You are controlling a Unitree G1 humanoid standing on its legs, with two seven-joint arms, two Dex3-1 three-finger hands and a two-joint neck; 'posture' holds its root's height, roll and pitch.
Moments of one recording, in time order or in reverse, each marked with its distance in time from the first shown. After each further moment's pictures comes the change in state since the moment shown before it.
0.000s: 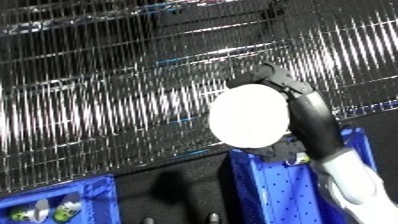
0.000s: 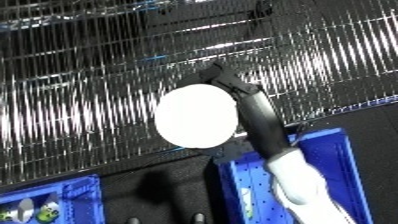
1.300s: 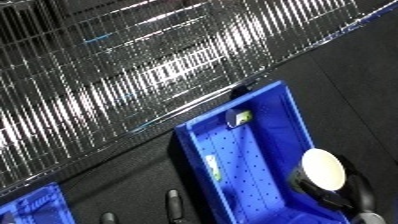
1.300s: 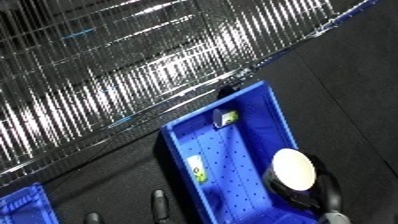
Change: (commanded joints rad) left arm 0.028 -0.023 -0.014 0.123 -0.052 -0.078 -0.045; right arm 0.410 -0.007 -0.283 0.923 0.390 -0.031 0.112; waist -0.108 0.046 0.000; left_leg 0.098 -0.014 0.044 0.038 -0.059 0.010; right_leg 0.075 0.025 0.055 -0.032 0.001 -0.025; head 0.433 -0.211
